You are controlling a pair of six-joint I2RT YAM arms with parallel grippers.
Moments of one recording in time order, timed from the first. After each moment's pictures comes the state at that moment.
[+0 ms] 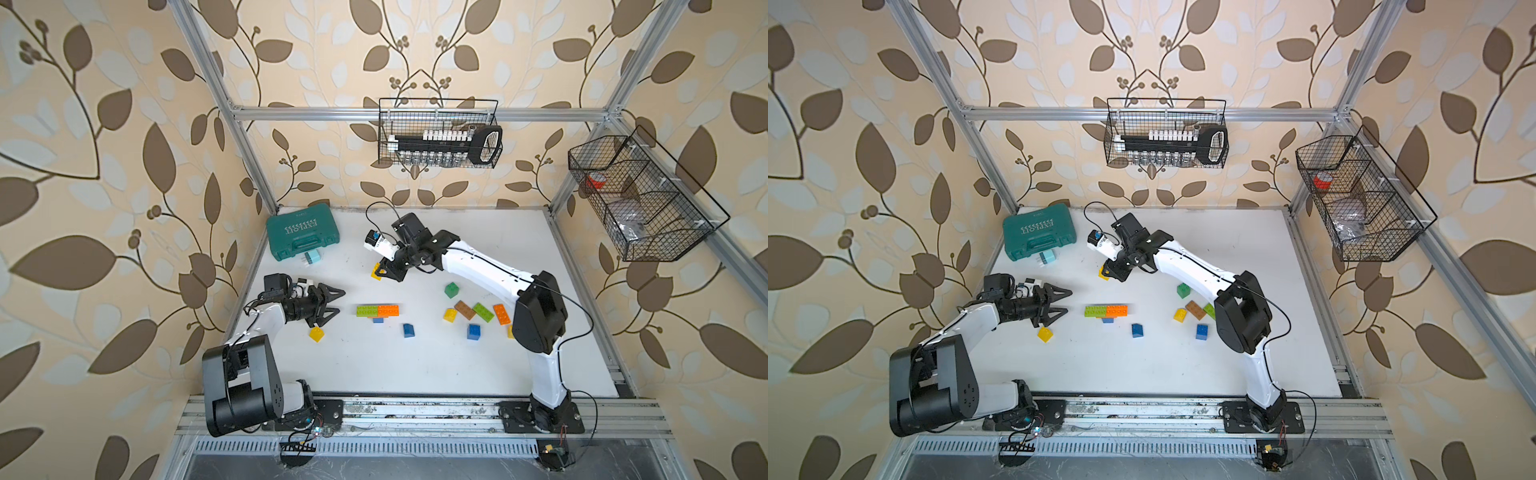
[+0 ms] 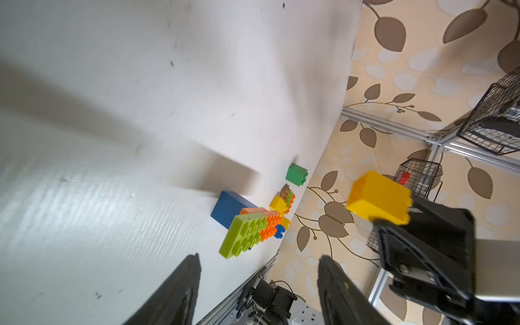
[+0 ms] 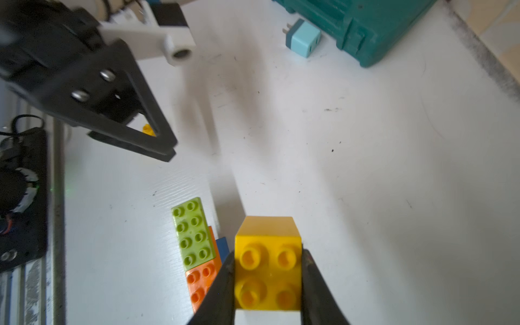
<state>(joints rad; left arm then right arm) 0.27 1.32 0.60 -0.41 0.99 -0.71 0.73 2.01 1.82 -0.66 -0.35 -0.31</state>
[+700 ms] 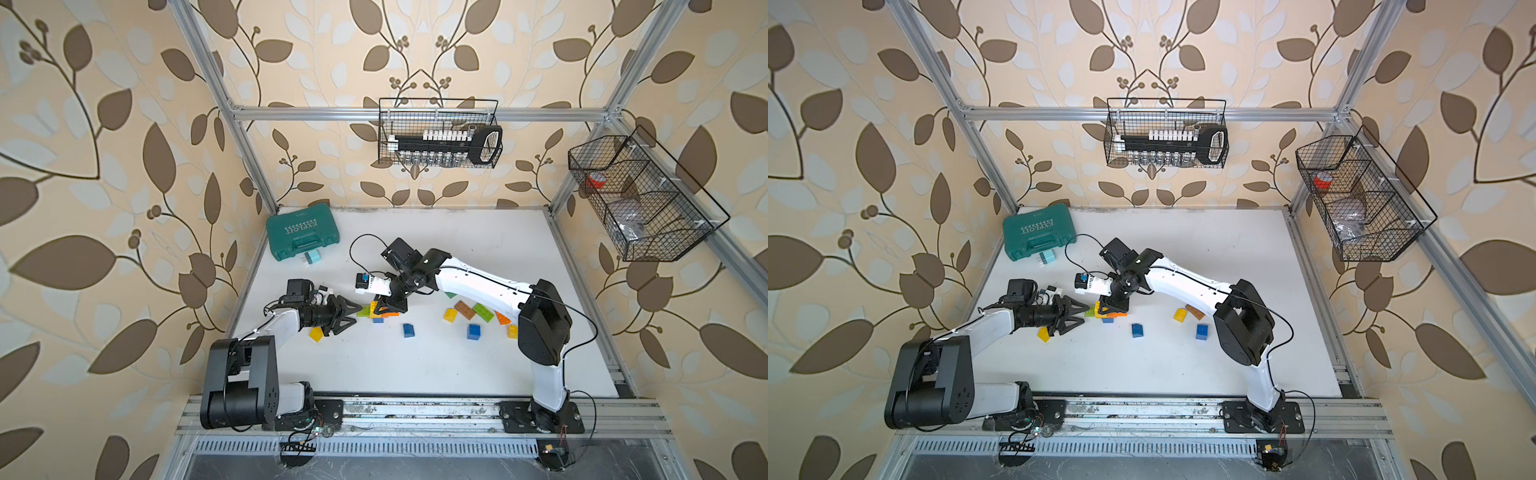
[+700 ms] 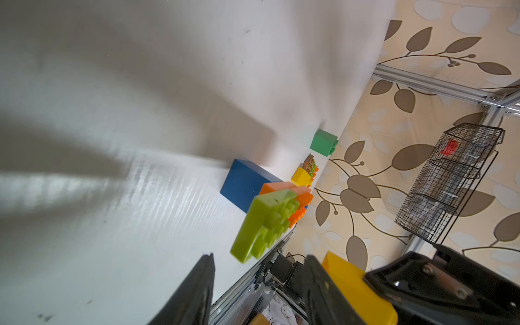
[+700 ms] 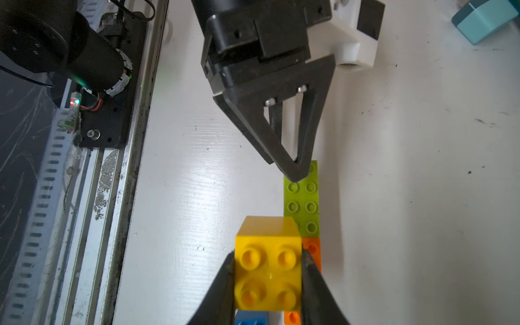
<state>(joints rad) 0.10 1.34 0.51 -0.29 0.95 -0.78 0.85 1.99 1.69 -0.77 -0.41 -0.56</state>
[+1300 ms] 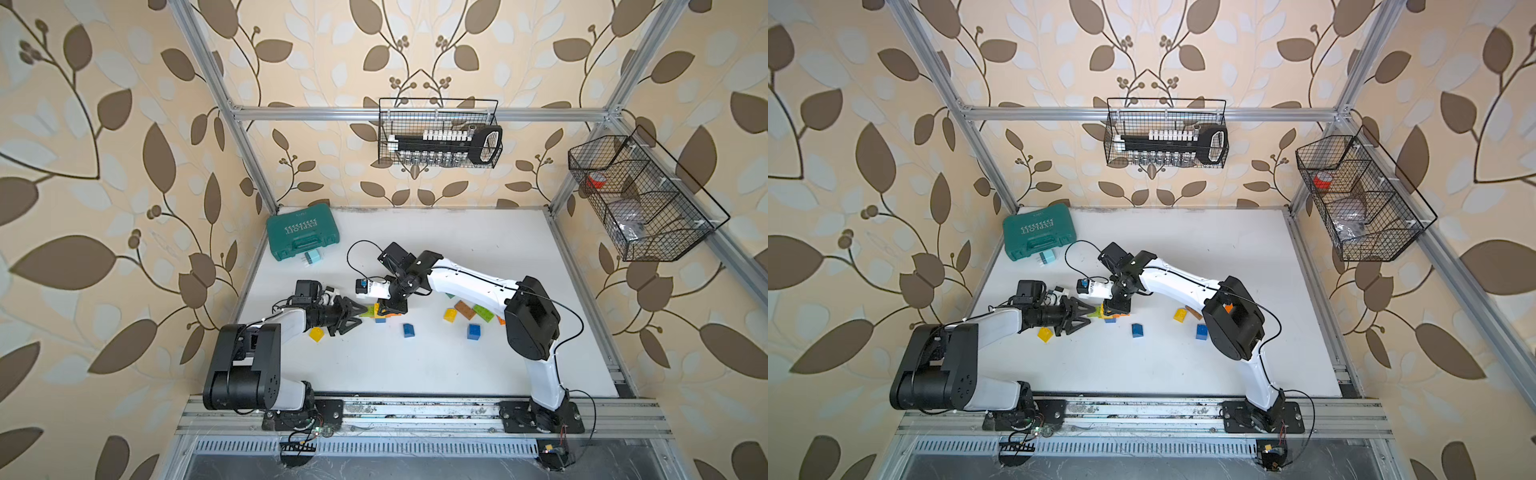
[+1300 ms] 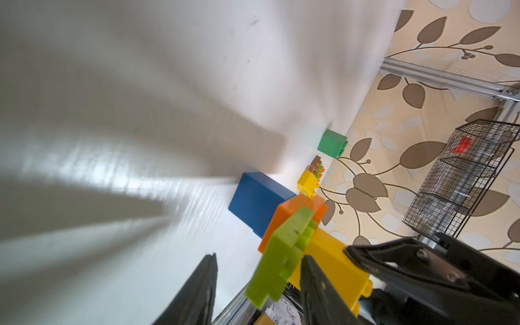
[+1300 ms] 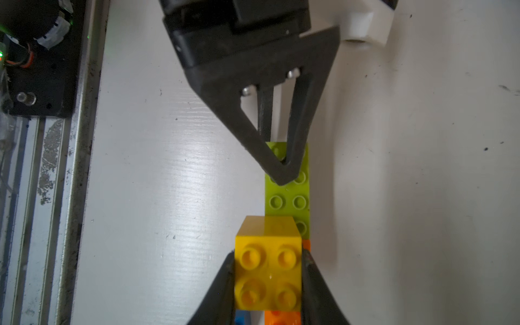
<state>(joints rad) 0.04 1.42 0.48 -0.14 0.93 -0.83 0.85 2.06 1.71 -0.80 -0.33 -0.60</state>
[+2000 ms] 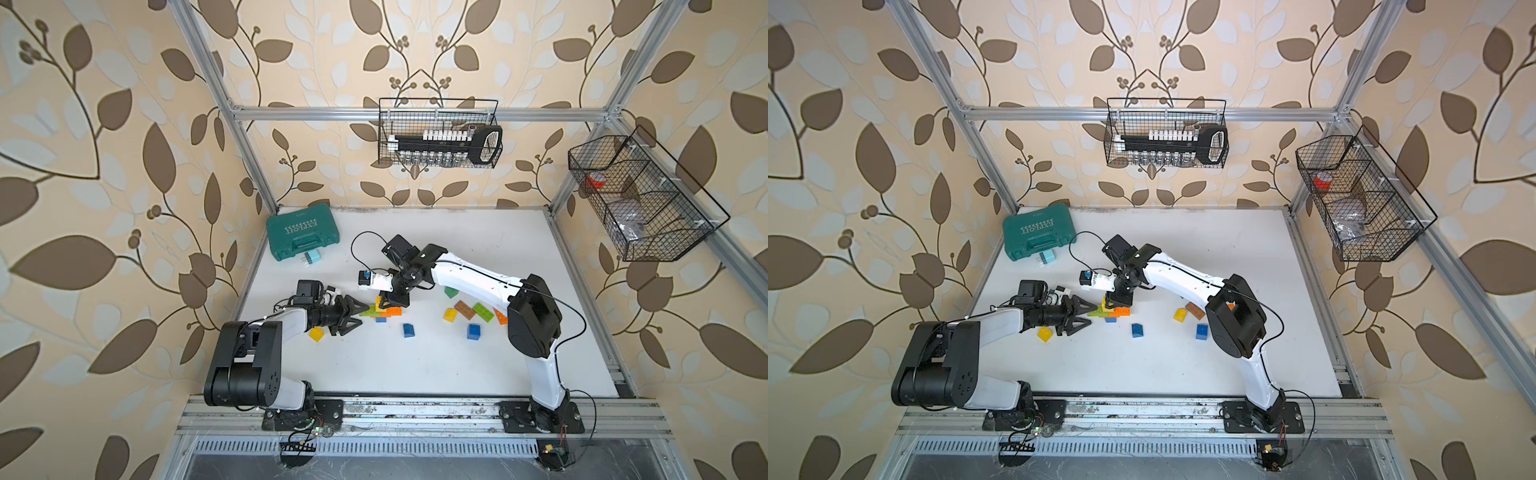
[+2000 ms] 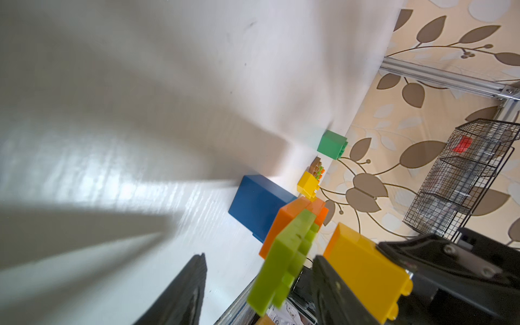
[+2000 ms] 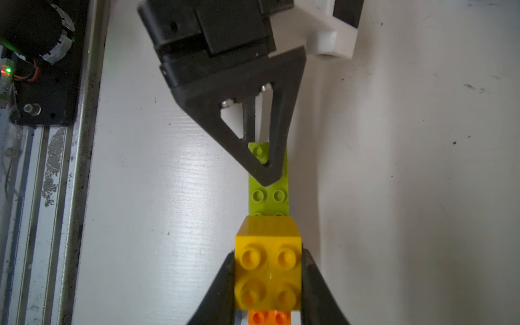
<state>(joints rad) 0.02 1.43 0.48 -0.10 0.93 -0.85 0.82 2.06 1.76 -0.83 -0.35 -0.61</state>
